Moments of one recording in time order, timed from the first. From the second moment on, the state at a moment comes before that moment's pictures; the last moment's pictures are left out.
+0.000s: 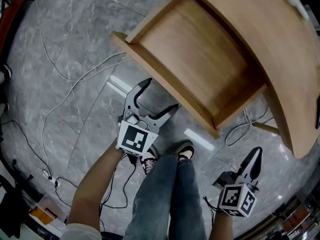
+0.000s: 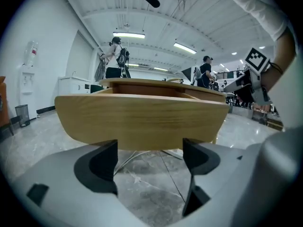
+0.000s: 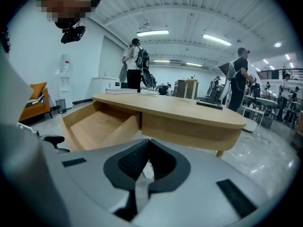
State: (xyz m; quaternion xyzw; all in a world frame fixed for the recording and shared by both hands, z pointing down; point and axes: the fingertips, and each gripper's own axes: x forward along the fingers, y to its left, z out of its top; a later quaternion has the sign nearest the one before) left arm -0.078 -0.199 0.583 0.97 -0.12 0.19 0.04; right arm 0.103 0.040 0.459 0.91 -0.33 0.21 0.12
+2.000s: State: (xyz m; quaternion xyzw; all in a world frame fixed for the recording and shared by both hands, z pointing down) left arm -0.031 -0.201 0.528 0.96 -0.12 0.22 0.10; right arm 0.139 0.061 0.445 0.92 -0.28 0.25 0.10
